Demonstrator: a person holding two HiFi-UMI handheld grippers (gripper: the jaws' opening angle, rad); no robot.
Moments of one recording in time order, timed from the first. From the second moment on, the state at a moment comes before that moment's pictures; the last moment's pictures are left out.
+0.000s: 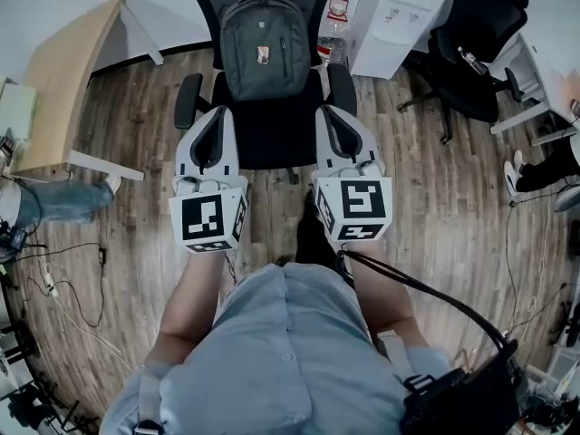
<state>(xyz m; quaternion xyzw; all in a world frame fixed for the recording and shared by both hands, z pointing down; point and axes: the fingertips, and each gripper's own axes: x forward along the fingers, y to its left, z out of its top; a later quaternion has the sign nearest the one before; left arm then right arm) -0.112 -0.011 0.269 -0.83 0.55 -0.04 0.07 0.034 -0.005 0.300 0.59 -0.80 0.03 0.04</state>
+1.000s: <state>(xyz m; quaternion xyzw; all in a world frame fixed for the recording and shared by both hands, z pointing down) -0.053 -0.185 0.225 -0.78 0.61 -0.06 0.12 0.101 -0.214 0.262 0.53 -0.85 0.01 0.00</state>
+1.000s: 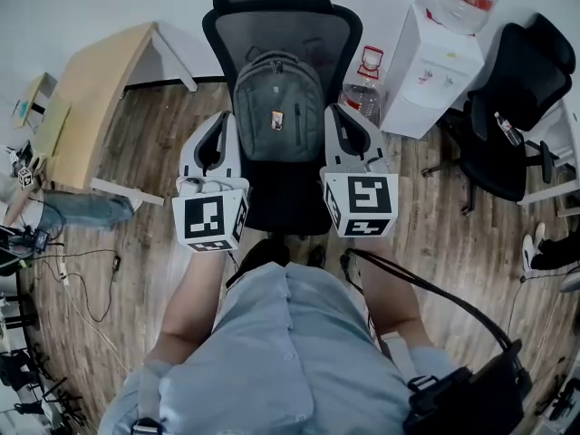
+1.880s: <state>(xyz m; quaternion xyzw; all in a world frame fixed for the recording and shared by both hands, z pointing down) -0.098 -0.331 0.322 -0.81 0.58 -0.09 0.02 0.046 -0.343 0.358 0.52 -0.85 0.07 0.10</state>
